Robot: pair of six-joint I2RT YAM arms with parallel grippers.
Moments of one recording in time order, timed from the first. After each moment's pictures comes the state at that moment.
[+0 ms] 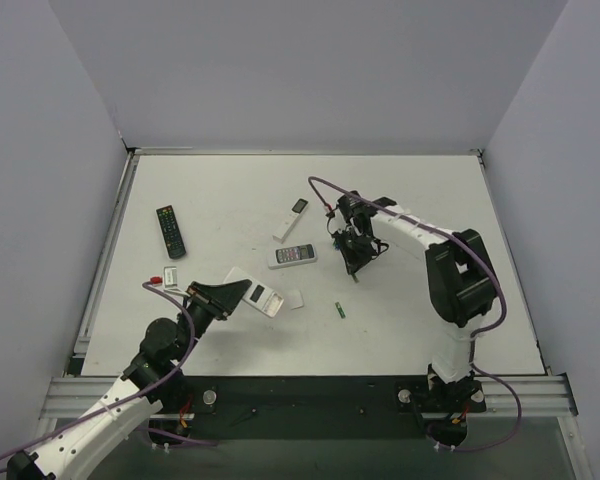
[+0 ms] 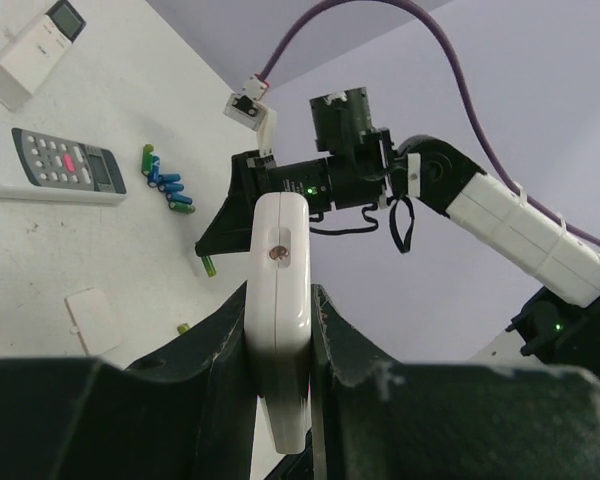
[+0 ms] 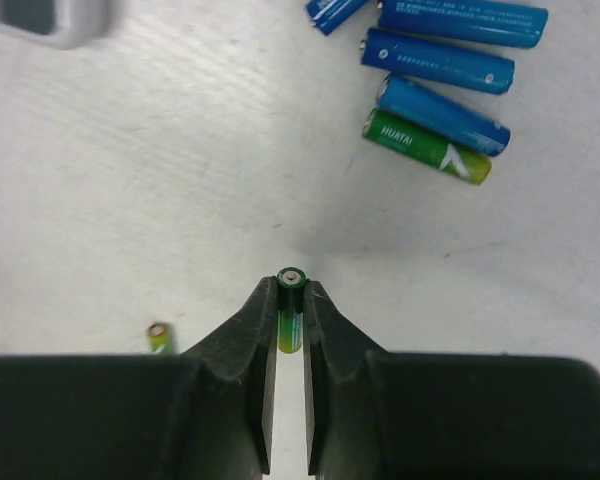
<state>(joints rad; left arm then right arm) -0.69 0.21 0.02 0.31 -0.15 -1.14 0.49 1.94 1.34 -0.79 -0.03 0.00</state>
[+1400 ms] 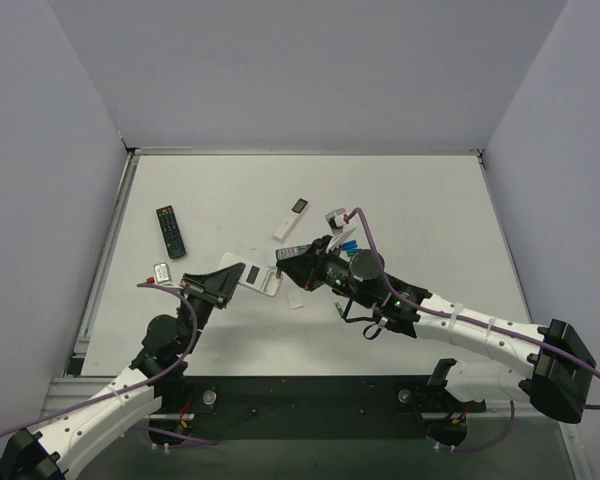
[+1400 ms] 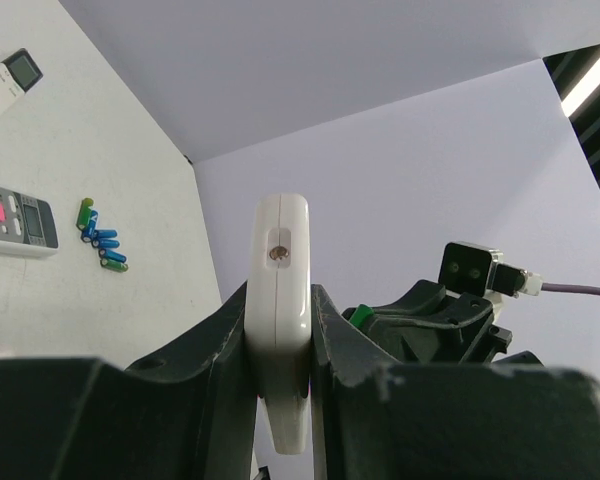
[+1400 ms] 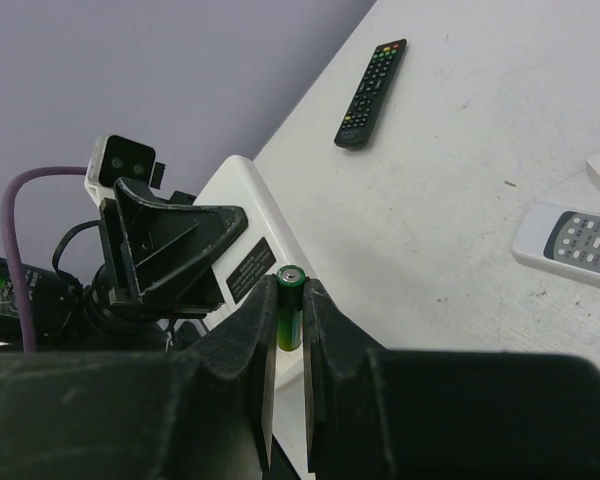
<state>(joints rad) -0.69 0.42 0.02 0.63 -0.29 -1.32 0.98 1.16 0.70 0.36 0.06 0.63</state>
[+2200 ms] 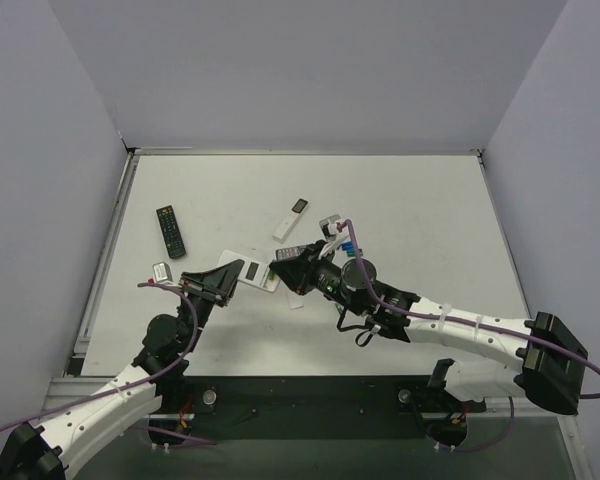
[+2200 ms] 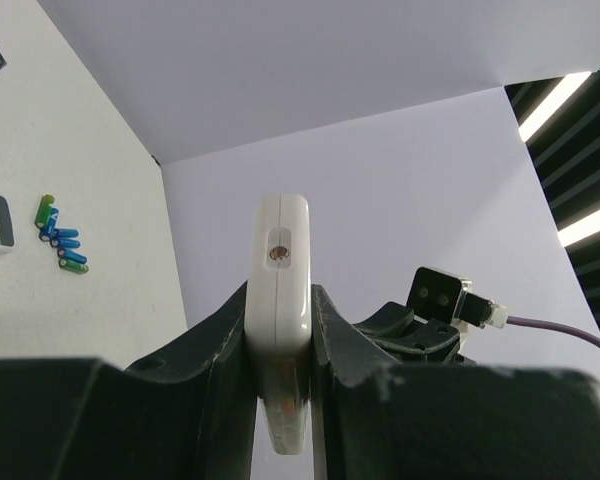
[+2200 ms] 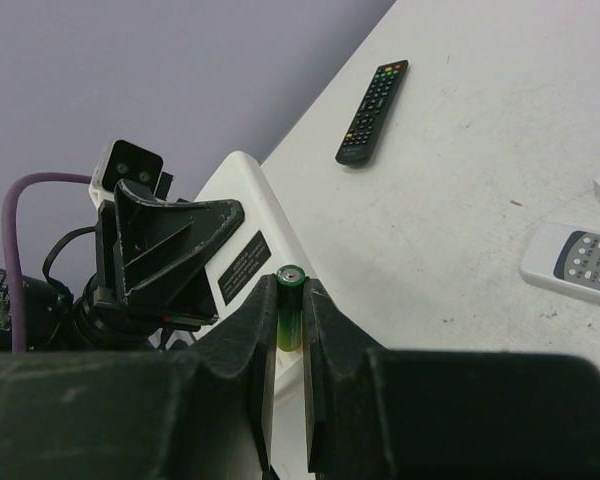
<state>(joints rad) -0.69 0.48 0.02 0.72 -0.30 -1.40 1.05 1.21 0.68 0.48 0.16 0.60</state>
